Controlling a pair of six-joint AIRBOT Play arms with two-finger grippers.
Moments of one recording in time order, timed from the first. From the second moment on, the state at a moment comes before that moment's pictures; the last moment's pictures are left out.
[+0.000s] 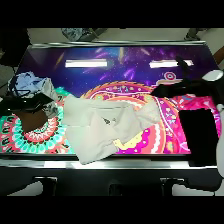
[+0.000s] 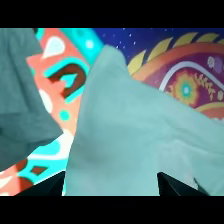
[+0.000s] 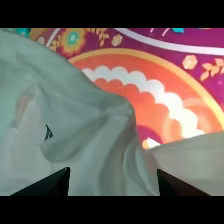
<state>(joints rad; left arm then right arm) 0.36 -1.30 1.08 0.89 -1.09 -1.28 -0.24 -1.49 1.45 -0.82 1.38 0.92</state>
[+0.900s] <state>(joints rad) 0.30 -1.09 0.45 0.90 -1.24 -1.27 -0.25 -1.39 1.00 -0.99 1.53 0.85</state>
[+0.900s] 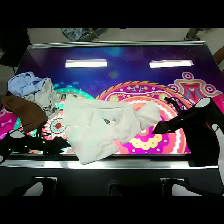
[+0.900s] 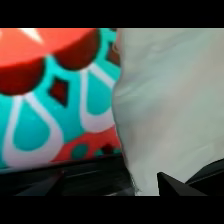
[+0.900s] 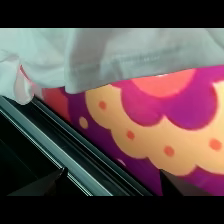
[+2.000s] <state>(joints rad) -0.11 -1.09 0.43 0.86 -1.02 -1.45 -0.22 -1.41 1.07 -0.98 0.94 1.03</state>
